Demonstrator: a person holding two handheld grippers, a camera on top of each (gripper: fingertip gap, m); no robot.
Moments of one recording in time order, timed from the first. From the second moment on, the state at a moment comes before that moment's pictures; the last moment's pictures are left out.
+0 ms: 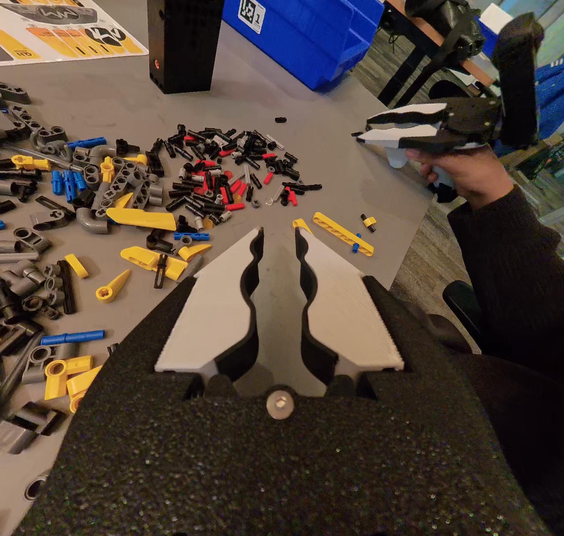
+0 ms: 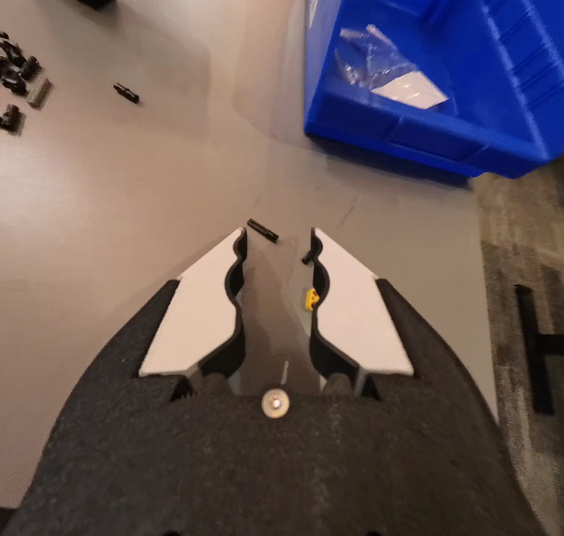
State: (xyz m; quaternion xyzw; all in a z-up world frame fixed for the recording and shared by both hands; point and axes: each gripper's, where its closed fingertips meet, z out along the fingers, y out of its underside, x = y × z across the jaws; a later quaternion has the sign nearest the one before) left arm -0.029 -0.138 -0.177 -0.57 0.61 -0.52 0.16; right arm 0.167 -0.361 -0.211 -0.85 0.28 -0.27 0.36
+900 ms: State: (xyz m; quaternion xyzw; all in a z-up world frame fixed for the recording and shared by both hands) left arm -0.029 -0.139 -0.179 -0.57 0.62 -0.51 0.16; right arm 0.104 -0.348 -0.209 -0.84 0.30 -0.08 0.45
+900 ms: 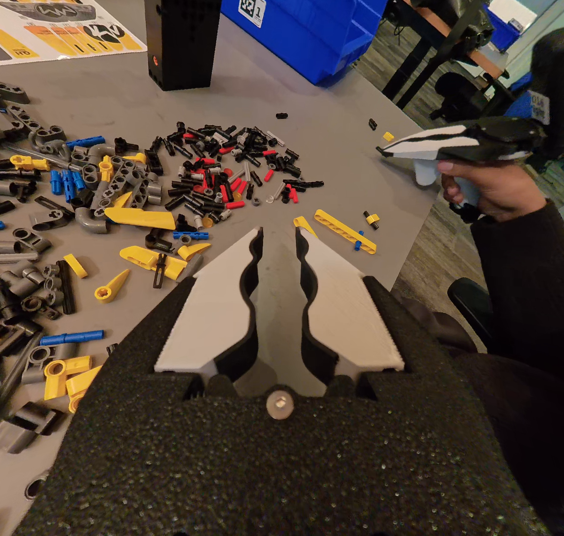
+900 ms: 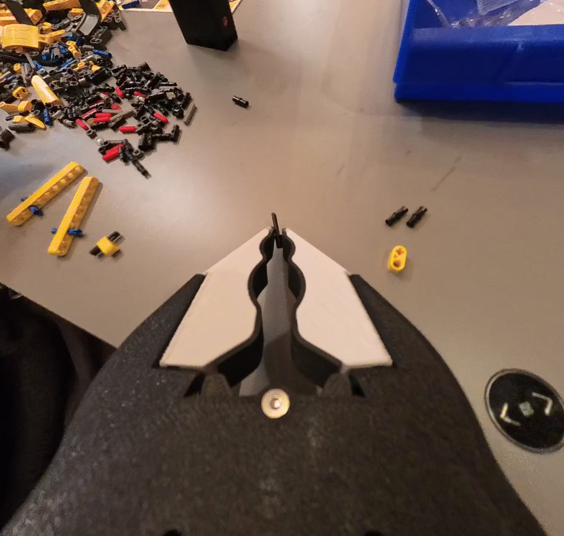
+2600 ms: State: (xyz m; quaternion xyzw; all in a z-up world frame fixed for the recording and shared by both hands) left arm -0.082 -0.187 -0.080 -0.35 0.38 -0.84 -0.15; right arm -0.077 -0.181 -0.081 -0.63 0.09 0.21 0.74
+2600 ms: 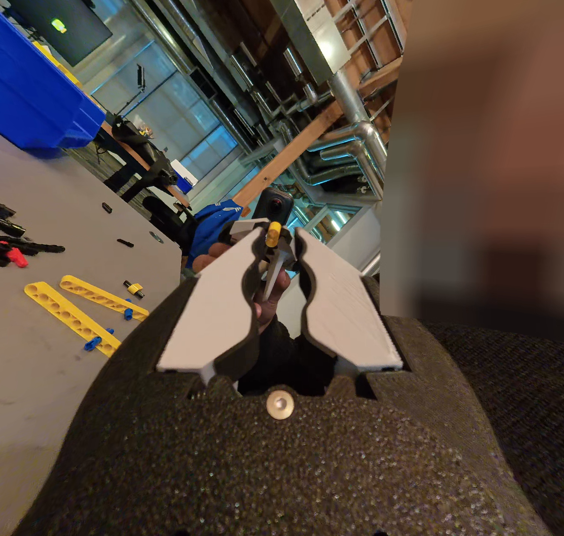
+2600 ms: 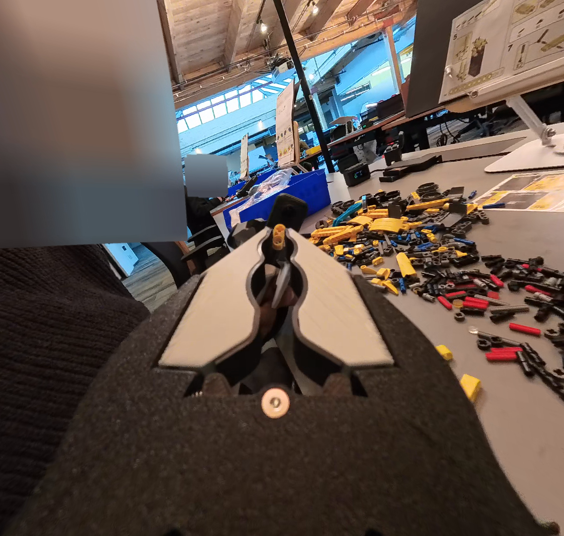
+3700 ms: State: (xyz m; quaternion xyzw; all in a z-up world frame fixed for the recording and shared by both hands) left arm -0.068 -0.178 -0.105 -0.41 0.48 -0.77 -0.04; right arm 0.094 -0.356 -0.219 -0.87 0.26 -0.13 0.39
